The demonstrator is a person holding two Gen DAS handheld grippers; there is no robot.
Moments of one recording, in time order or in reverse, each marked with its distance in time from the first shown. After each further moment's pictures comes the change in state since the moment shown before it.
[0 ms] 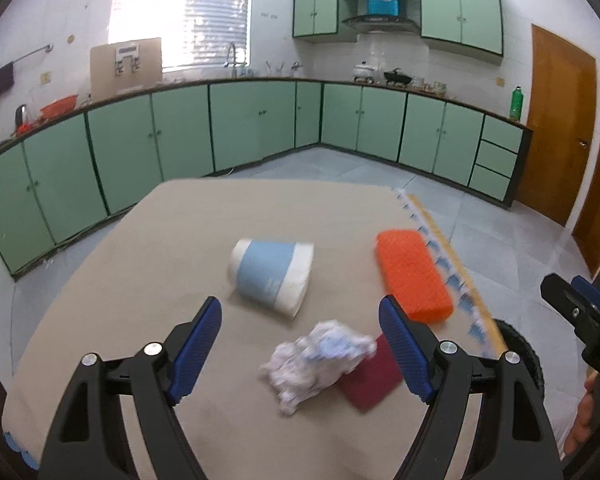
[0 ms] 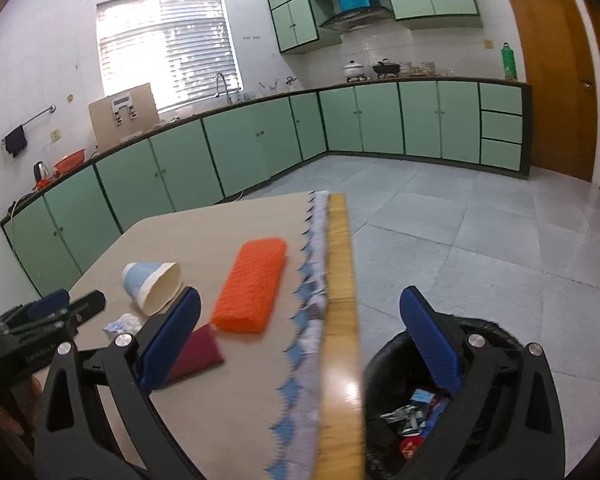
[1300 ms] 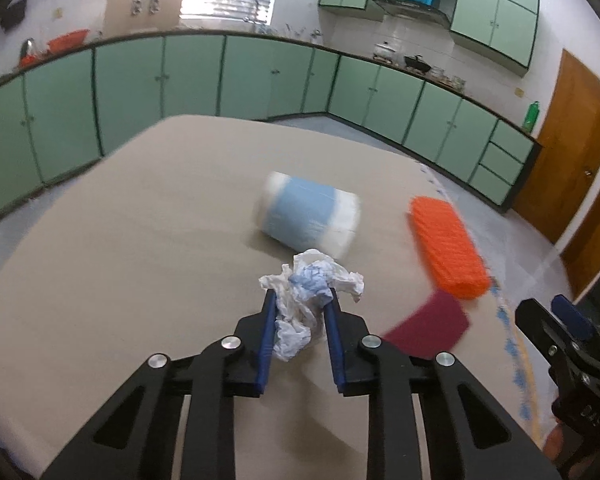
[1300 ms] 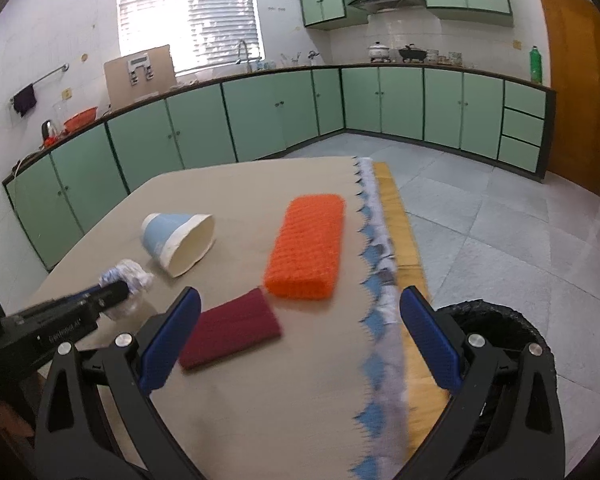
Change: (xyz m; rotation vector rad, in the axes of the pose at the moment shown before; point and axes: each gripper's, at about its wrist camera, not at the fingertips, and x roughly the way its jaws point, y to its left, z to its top) left arm 0.027 0.041 -0.029 -0.134 0.110 -0.037; right arm 0.030 0.061 -0.024 -0.098 0.098 0.021
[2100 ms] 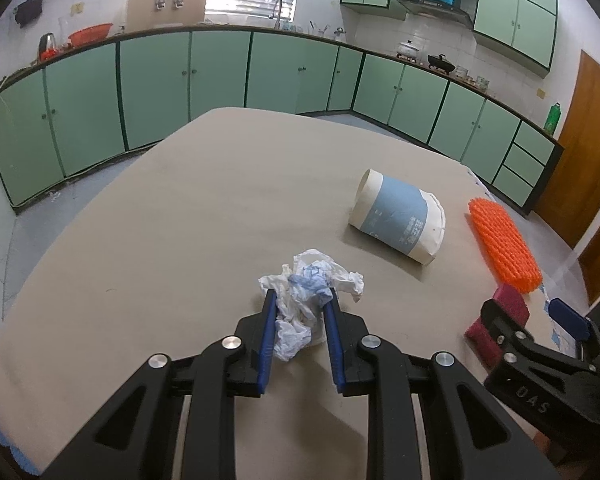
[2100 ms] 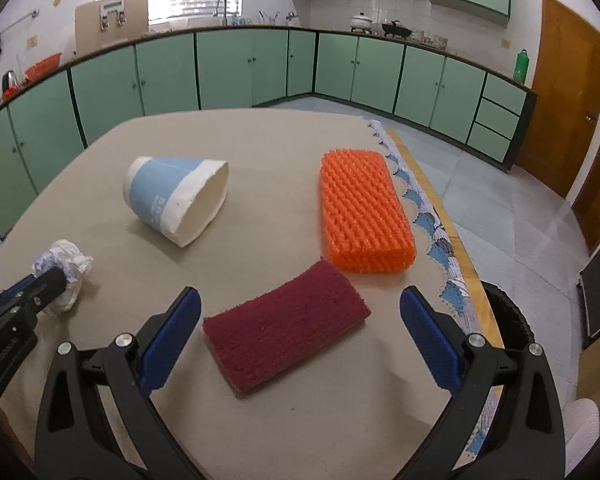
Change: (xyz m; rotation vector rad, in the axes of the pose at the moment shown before) left arm 0.007 0.056 -0.002 -0.030 0.019 0.045; right arm 0.062 0.078 -0.007 -0.062 0.155 -0.226
